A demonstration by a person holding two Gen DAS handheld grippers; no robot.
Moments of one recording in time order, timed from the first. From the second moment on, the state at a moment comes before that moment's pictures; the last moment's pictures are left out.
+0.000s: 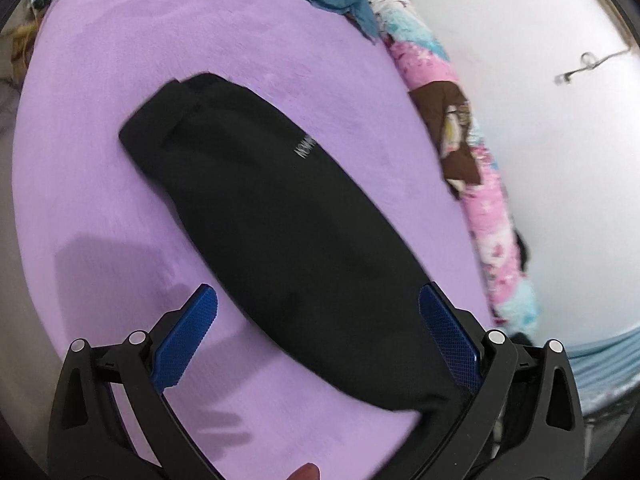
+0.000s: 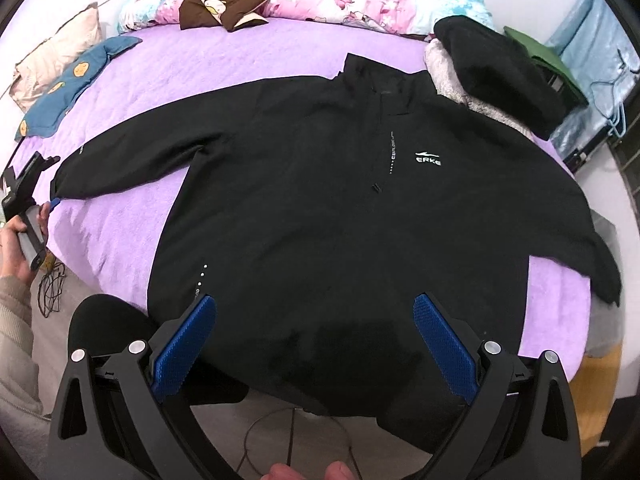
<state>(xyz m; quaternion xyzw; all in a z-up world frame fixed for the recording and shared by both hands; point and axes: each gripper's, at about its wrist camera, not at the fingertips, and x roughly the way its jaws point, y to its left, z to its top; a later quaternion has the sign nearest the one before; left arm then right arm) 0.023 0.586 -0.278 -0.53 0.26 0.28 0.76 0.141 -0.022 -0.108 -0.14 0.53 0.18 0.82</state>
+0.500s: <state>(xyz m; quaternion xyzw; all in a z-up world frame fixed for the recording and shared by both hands) 0.015 0.639 -0.316 -0.58 0.24 0.29 0.72 0.144 -0.025 -0.120 -0.15 0.55 0.17 0.81</state>
